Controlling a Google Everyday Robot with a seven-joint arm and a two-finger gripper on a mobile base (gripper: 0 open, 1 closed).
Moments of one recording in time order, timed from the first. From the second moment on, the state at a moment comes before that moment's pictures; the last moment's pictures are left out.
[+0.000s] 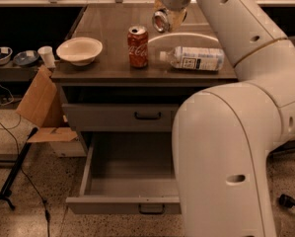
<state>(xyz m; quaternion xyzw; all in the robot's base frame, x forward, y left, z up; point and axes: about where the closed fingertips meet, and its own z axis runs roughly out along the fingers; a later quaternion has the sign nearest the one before) 0.807 -0.082 0.940 -0.87 0.41 -0.23 0.17</state>
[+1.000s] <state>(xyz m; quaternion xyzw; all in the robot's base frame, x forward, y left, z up) 0.817 -0.054 0.927 -0.87 0.40 -0.18 0.22</state>
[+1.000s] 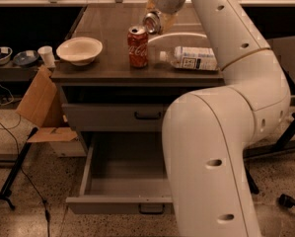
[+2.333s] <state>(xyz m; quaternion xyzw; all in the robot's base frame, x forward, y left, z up) 0.824 -0.038 0.916 -0.88 0.39 -0.17 0.21</state>
